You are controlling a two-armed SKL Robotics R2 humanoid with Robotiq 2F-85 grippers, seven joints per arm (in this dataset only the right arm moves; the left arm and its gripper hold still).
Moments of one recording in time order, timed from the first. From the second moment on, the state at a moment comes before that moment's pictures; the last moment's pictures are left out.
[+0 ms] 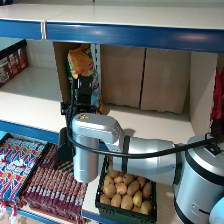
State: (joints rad) right arm -1.49 -0.12 1.23 -1.28 -0.23 1.05 -0.10; left arm 0.08 0.22 -0.35 -0.32 0.27 0.20 -0.01
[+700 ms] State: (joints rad) right arm -1.48 -0.10 1.24 -1.11 -0.18 0.97 -0.07; left arm 0.08 0.22 -0.35 -0.32 0.27 0.20 -0.01
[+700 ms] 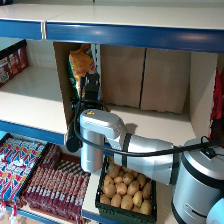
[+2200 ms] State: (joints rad) right arm -1.52 -0.24 1.26 -1.31 -0.28 1.03 -0.09; left arm 0.08 0.22 -0.35 -0.32 0.27 0.20 -0.01
